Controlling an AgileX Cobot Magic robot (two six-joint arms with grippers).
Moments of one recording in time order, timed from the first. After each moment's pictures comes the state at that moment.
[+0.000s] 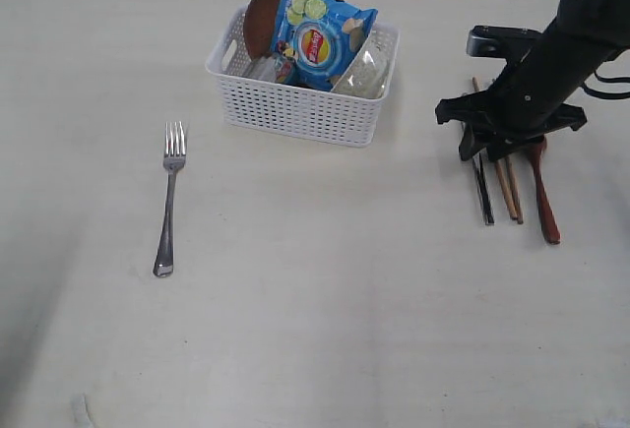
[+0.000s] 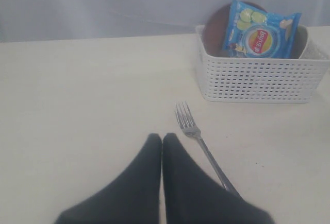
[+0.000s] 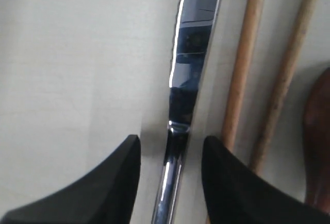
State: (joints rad) left arm -0.22 0.00 0.00 -0.17 0.34 0.11; right arm 0.13 2.01 -1.17 0.25 0.67 -0.18
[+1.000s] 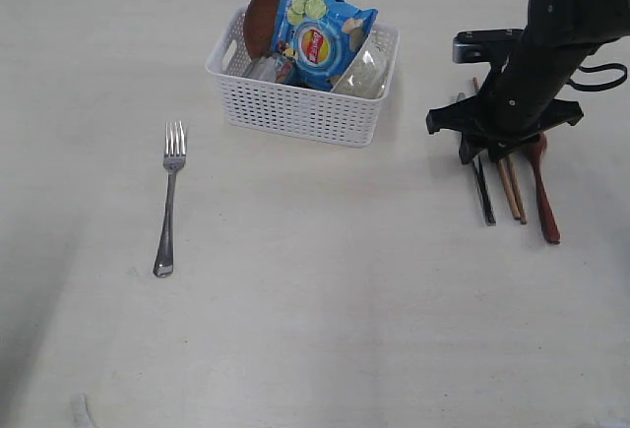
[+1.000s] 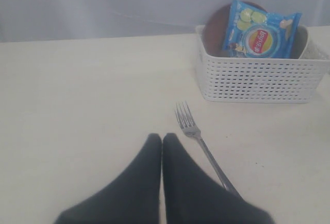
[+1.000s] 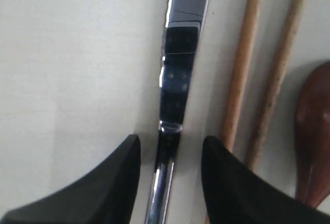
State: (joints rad) left arm -0.22 0.00 0.00 -0.17 0.34 0.11; right arm 0.21 2.01 -1.17 0.02 0.66 0.04
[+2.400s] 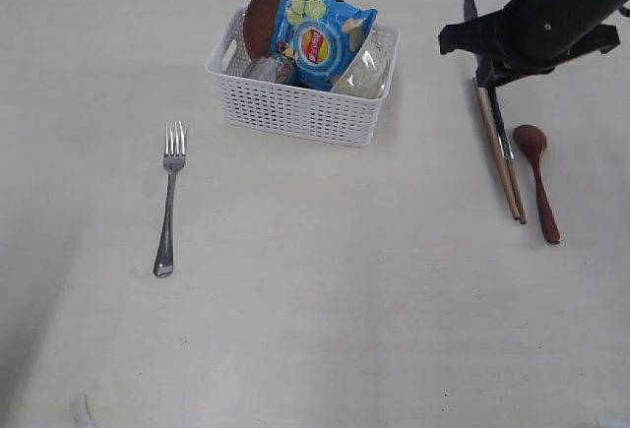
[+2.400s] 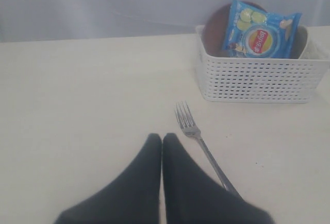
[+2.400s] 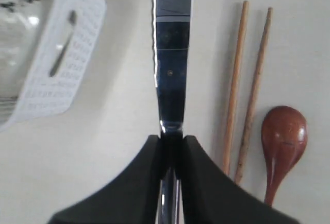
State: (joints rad) left arm -0.22 0.00 0.00 -0.17 0.34 0.11; right arm 0.24 1.72 -1.17 0.06 0.69 0.04
